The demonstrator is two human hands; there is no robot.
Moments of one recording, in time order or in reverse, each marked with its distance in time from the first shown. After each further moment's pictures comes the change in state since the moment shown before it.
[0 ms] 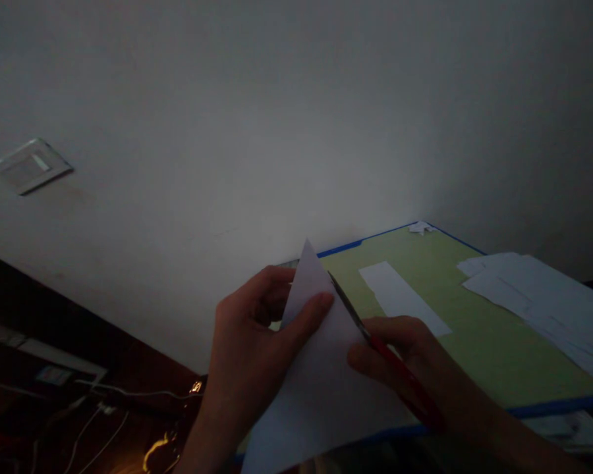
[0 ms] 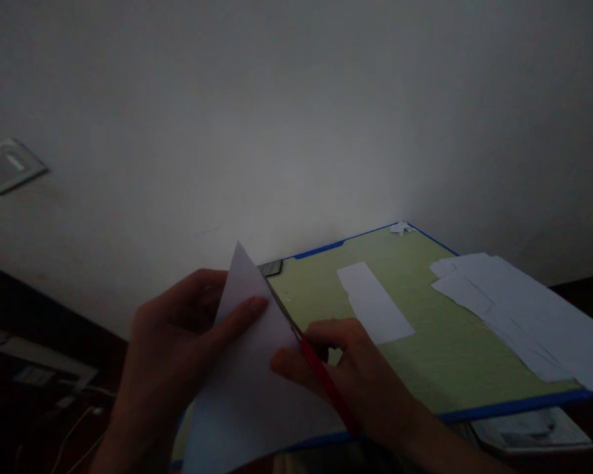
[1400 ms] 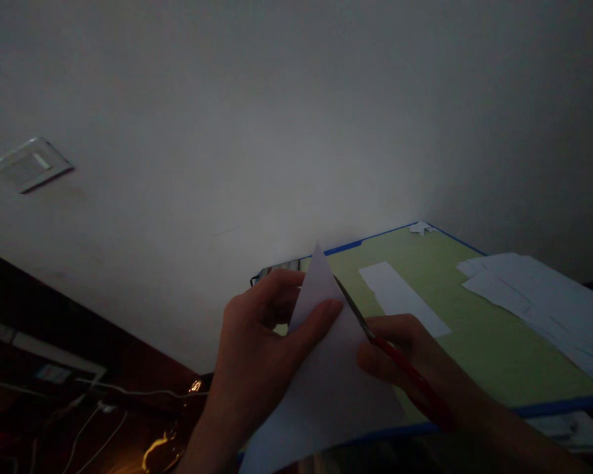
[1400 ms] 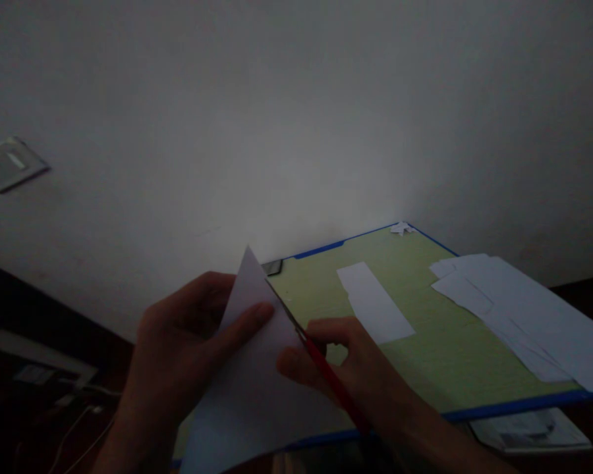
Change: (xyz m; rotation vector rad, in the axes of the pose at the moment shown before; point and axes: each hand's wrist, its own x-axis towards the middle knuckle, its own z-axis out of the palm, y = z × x) left_hand -0.001 0.004 0.002 0.010 -0.041 -0.016; right_hand 0.002 0.000 -0.004 0.185 -0.064 0.029
